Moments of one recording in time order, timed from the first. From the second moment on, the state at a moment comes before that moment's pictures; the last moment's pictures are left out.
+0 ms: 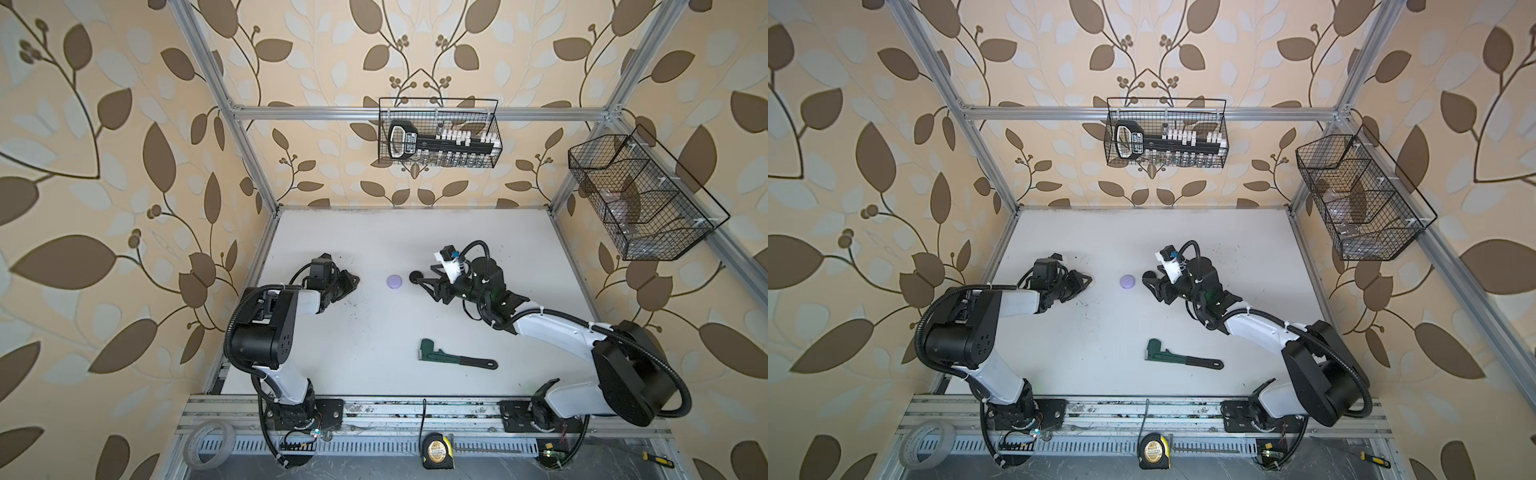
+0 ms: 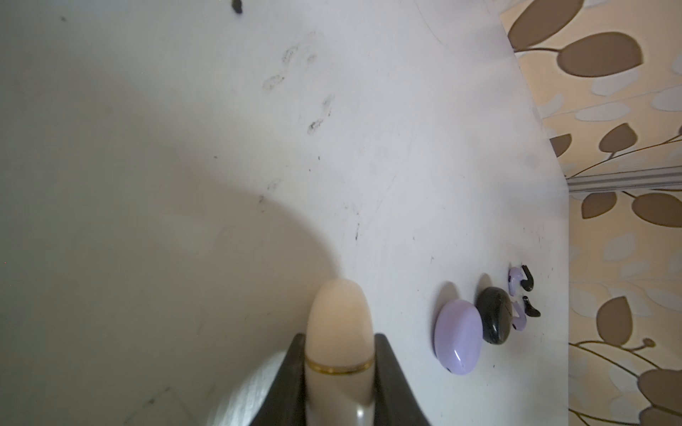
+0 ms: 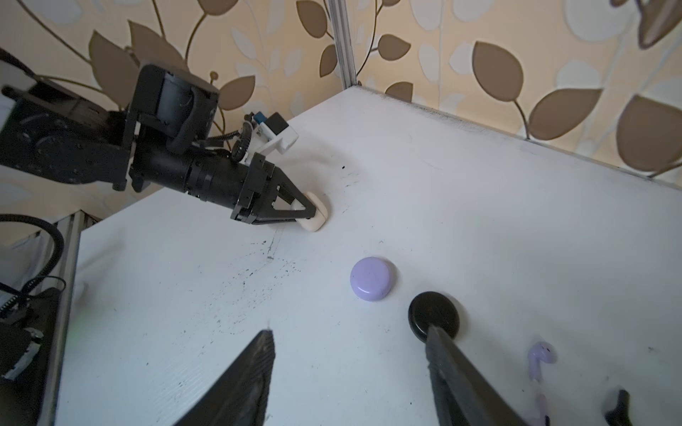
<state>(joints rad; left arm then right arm) -0.06 1.68 0.66 0.26 0.38 -0.71 0.58 1.45 0.73 0.35 -0.30 0.02</state>
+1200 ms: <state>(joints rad) -0.06 1.14 0.48 -0.07 -0.04 -0.61 0.73 2.17 1.53 -0.30 0.05 -0.08</state>
